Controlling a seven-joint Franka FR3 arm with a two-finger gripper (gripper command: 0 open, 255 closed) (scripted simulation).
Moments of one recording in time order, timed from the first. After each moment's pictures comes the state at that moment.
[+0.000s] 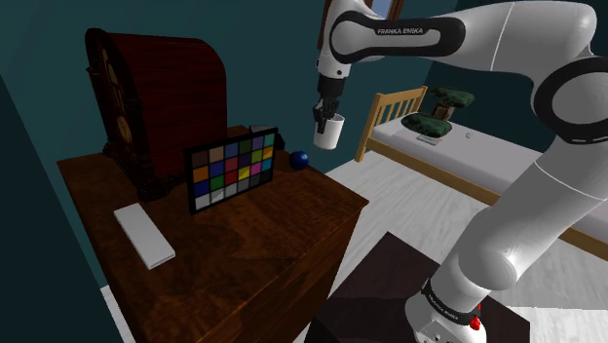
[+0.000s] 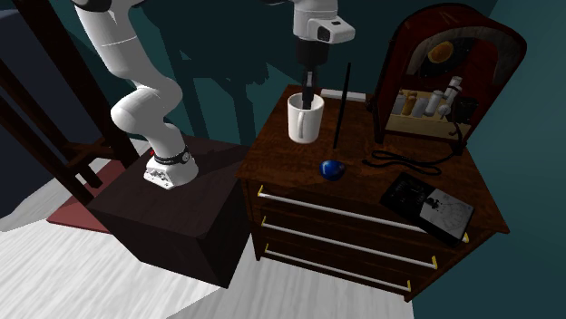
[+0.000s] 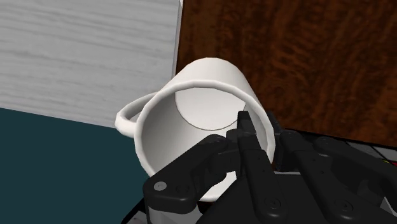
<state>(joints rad) -0.03 -0.12 0.04 -1.86 -0.04 1.74 -0.13</state>
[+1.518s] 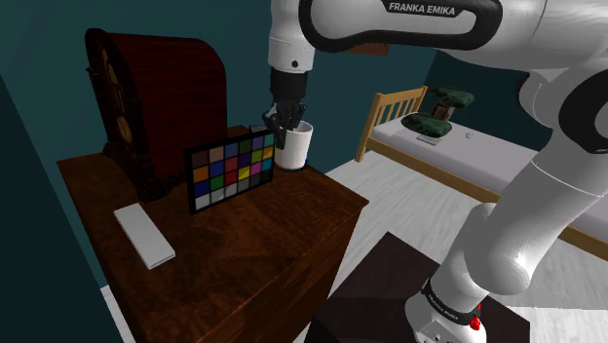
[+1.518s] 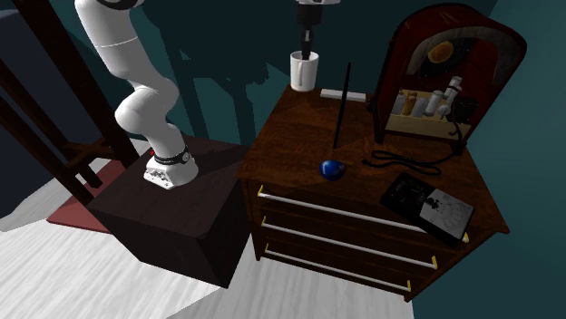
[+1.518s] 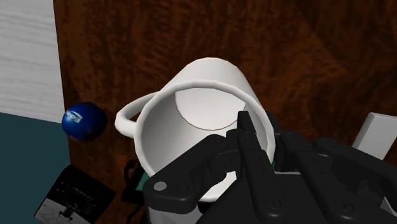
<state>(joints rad) 0.16 -0.09 0.30 -1.75 -0.01 1.64 0.30</state>
